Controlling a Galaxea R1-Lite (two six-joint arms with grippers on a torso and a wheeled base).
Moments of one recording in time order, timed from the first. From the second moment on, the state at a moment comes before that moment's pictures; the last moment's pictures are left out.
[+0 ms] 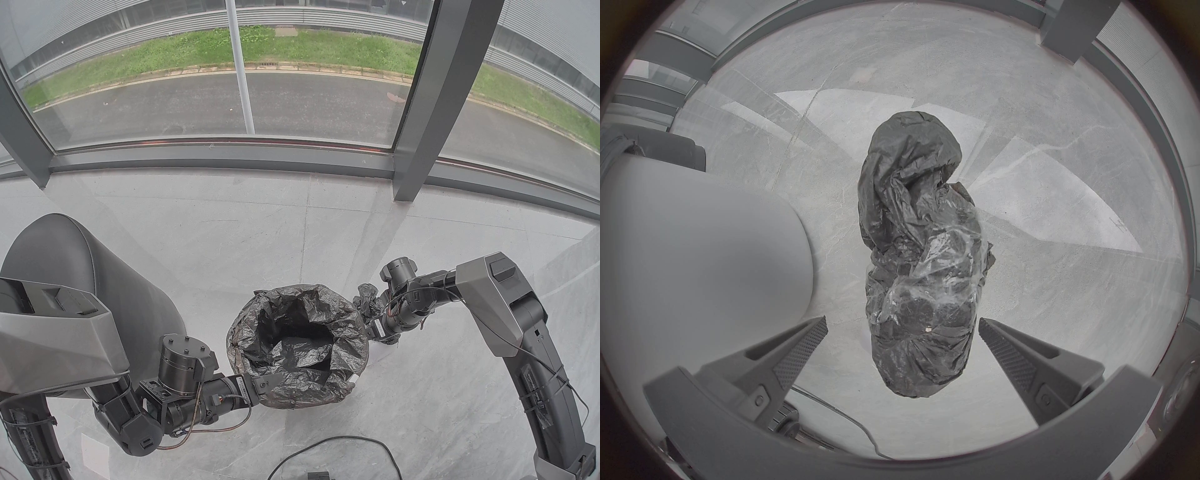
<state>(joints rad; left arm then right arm) -0.55 2.14 -0.40 -1.12 -0.07 -0.68 0.31 2.76 -2.00 0.30 -0.02 -0.04</state>
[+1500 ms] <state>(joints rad) -0.55 2.13 -0.39 -1.13 -0.07 -0.68 0.38 2.42 -2.00 0.59 -0.20 -0.04</state>
